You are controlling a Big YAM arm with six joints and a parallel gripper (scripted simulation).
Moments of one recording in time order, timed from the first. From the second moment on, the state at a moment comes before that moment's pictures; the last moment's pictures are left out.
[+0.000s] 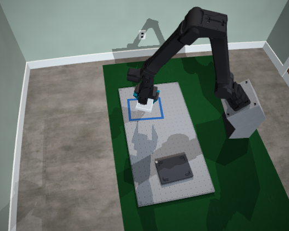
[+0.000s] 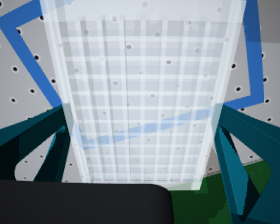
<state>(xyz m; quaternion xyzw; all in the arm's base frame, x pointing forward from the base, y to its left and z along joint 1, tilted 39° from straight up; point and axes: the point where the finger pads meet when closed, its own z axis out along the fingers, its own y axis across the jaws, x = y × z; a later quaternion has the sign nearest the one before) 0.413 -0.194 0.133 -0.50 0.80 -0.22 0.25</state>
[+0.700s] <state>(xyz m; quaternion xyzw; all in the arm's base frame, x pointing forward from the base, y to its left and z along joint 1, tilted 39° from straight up) 0.421 -0.194 0.122 -0.50 0.80 -0.22 0.25</state>
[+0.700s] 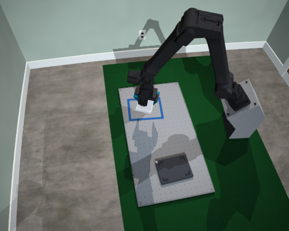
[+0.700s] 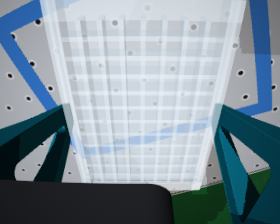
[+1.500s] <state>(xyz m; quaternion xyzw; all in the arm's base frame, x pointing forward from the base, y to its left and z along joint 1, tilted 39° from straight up) 0.429 -0.196 0.110 -0.50 0.80 -0.22 0.25</state>
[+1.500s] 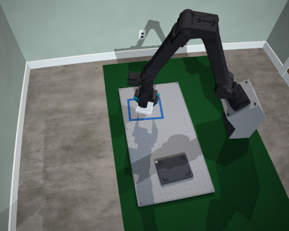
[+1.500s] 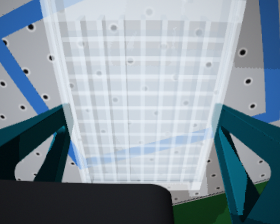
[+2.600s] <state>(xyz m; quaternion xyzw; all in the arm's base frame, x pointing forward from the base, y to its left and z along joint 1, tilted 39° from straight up) 0.441 -0.198 0.096 -0.50 0.80 -0.22 0.25</state>
